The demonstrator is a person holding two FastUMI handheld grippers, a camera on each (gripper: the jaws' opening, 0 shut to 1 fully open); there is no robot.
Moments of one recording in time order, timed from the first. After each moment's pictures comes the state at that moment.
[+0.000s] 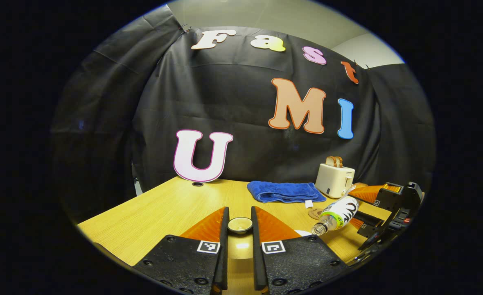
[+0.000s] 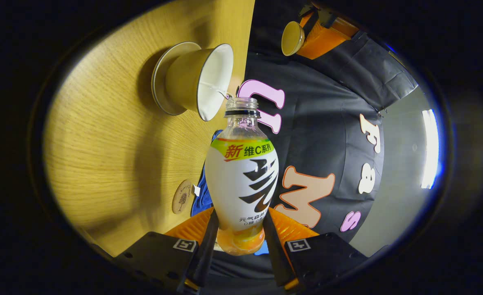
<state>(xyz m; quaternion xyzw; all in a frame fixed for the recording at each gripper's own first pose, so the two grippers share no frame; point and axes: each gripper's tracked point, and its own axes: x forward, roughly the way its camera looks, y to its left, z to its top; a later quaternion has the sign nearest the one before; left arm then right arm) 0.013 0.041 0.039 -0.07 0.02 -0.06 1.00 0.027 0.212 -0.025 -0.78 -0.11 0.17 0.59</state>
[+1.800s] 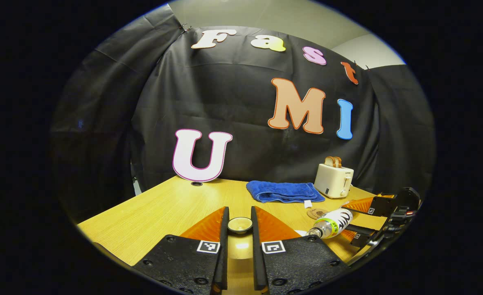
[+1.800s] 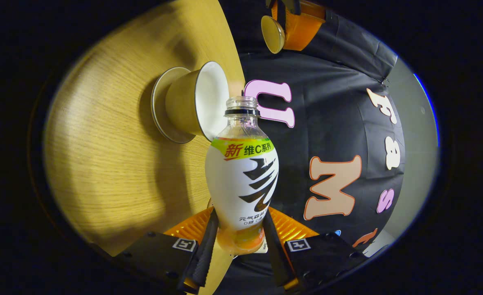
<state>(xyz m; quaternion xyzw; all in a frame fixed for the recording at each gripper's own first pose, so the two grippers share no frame) 0.014 0.040 0.039 -0.07 0.03 -0.06 0.99 0.020 0.217 -0.057 -0.70 -0.02 0.23 0.67</state>
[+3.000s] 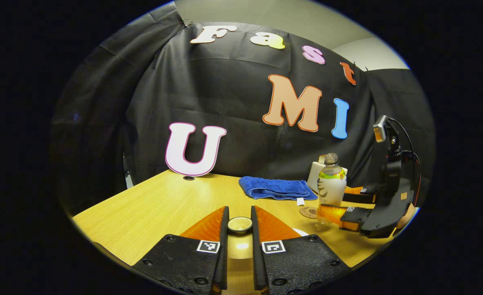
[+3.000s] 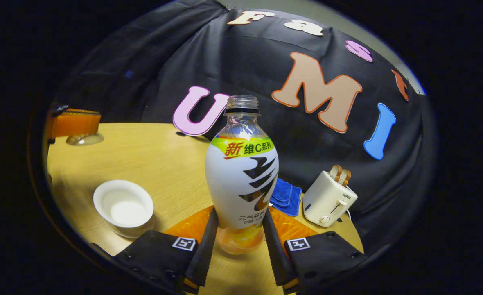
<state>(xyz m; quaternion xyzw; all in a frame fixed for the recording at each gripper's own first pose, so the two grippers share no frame) 0.014 0.024 0.030 -0.09 0.04 -0.09 0.99 0.084 0.214 -0.039 -0.22 0.14 0.21 0.94</state>
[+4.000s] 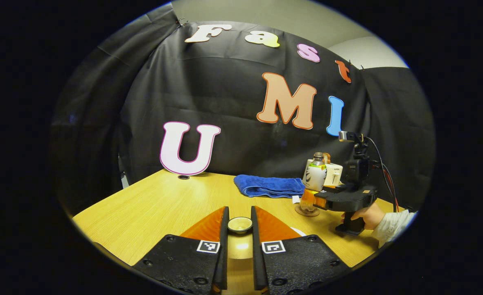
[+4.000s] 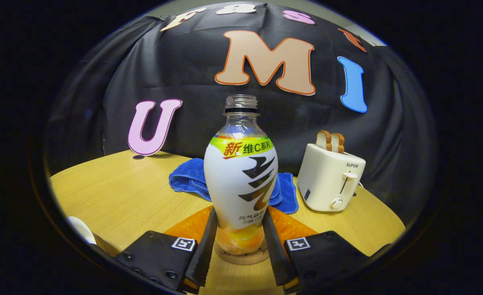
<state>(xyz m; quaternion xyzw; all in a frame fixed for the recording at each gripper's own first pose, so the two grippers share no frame) 0.013 0.014 0.027 -0.08 0.04 -0.10 0.99 0.185 0.181 -0.088 -0.09 0.17 0.12 0.97</state>
